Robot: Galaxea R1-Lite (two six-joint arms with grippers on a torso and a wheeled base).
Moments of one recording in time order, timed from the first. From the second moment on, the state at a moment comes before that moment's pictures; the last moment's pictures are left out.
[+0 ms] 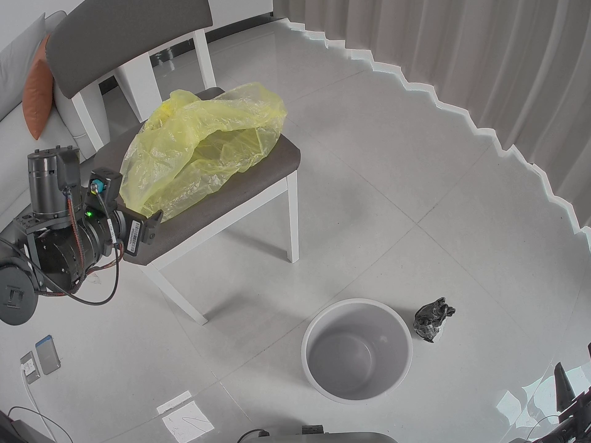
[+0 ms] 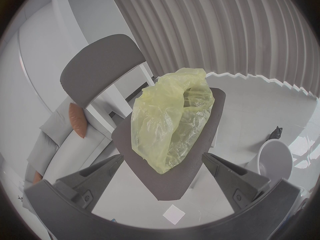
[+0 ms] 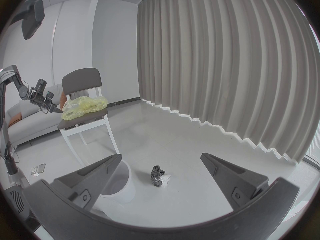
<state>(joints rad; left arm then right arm) -0.34 1.48 -0.78 -0.42 0.38 0.36 0.00 0.02 -0.02 0.00 -0.04 0.03</state>
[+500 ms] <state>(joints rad) -0.32 1.58 -0.85 -0.45 0.44 0.45 0.00 0.02 -0.02 0.00 -0.04 0.03</state>
